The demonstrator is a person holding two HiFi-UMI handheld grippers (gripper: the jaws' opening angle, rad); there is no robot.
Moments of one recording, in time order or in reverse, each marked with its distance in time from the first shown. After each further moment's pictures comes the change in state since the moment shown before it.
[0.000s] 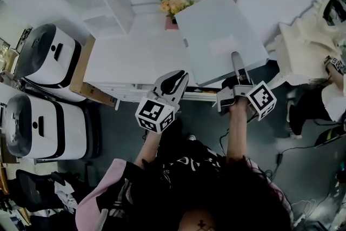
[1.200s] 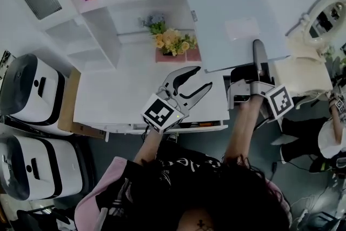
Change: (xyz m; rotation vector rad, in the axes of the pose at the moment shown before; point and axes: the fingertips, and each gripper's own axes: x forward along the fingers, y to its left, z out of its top) left arm 0.106 0.068 0.109 0.194 -0.254 -0.431; right arm 0.138 0.141 0.077 -0.022 -0.290 0.239
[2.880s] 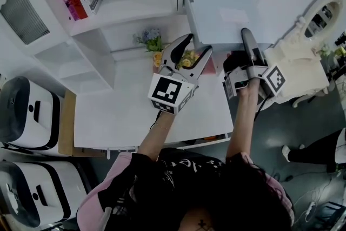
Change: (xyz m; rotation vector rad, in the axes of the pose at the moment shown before) left arm 0.055 0.168 0.040 0.023 -0.127 0.245; right arm 0.123 -0.042 -0.035 0.099 0.117 0.069
